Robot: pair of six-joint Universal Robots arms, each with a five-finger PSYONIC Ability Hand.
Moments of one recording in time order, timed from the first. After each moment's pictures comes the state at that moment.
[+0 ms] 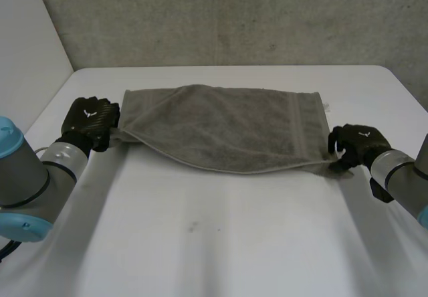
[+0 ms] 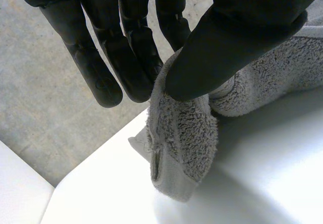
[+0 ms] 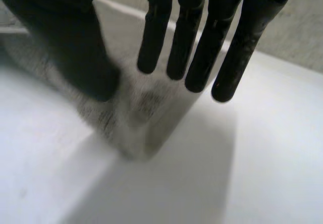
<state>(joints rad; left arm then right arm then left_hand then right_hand) 4.54 -1.98 -1.75 3.67 -1.35 3.52 1.66 -1.02 1.56 -0.13 1.29 2.95 1.18 1.22 1.22 1.22 1.03 0.80 0.93 0.92 0.92 0.73</state>
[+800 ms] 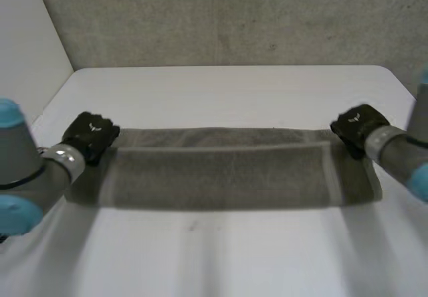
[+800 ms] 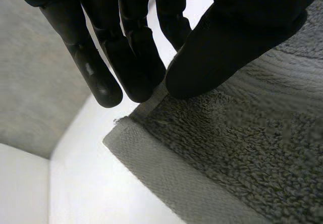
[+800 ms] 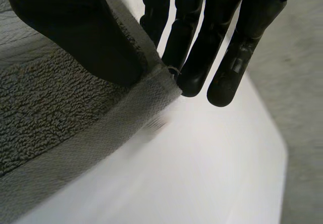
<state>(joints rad) 4.55 -2.07 -1.58 3.36 -1.38 3.87 1.76 -0.98 1.30 0.09 1.46 2.33 1.20 1.22 1.22 1.22 1.04 0.96 1.18 1.19 1.19 0.98</state>
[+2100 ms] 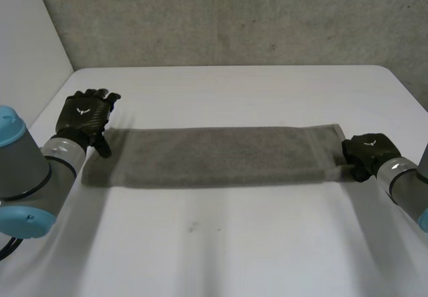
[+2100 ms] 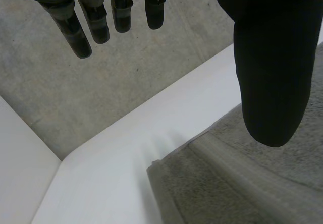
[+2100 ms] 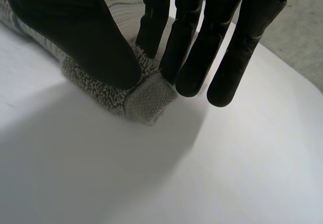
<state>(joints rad) 4.51 -1.97 -1.69 3.57 -1.47 3.44 1.63 -1.00 1.59 -0.15 1.36 2.65 0.17 0.17 0.17 0.17 0.03 0.94 1.16 1.16 1.16 0.95</state>
